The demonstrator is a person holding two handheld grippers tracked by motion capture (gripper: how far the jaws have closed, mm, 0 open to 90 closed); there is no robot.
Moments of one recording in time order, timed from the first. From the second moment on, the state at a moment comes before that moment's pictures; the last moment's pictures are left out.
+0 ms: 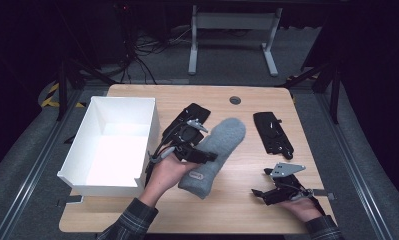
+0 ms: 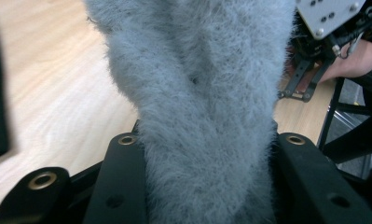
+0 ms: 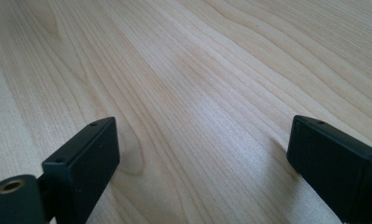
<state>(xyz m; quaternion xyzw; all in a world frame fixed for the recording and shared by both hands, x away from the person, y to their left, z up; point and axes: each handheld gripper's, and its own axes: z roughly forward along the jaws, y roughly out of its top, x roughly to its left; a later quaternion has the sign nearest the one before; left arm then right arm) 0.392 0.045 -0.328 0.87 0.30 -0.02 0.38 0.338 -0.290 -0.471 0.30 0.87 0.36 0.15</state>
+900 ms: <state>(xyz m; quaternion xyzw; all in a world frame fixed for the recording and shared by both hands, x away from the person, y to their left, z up) 0.404 0.145 -0.264 0.84 0.36 0.05 0.40 0.338 -0.290 -0.471 0.31 0.87 0.36 0.14</state>
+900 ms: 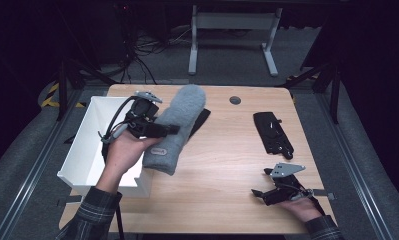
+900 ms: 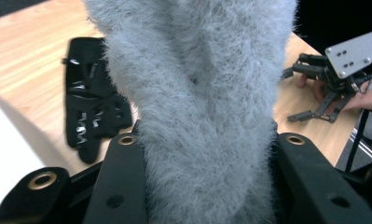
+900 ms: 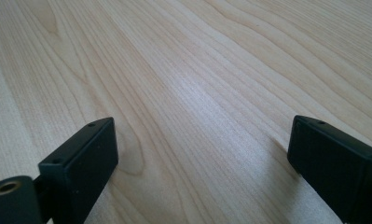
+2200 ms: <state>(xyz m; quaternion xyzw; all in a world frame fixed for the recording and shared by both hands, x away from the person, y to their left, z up) 0.426 0.272 -0.337 0.79 0.51 0.07 0.33 0.338 -0.289 -0.471 0.31 0.87 0.36 0.15</state>
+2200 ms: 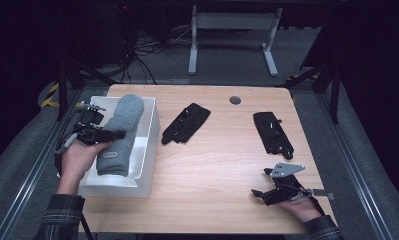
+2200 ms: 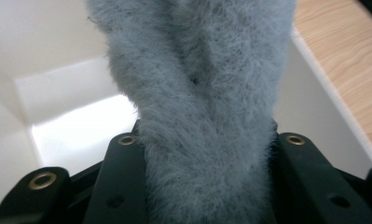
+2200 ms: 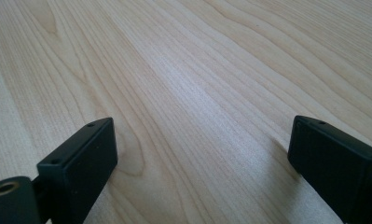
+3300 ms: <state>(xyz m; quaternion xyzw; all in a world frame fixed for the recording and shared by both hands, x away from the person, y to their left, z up) 0.452 0.270 -0.402 0.78 0.56 0.09 0.25 0.338 -0.289 -0.471 0.31 0.87 0.36 0.15</state>
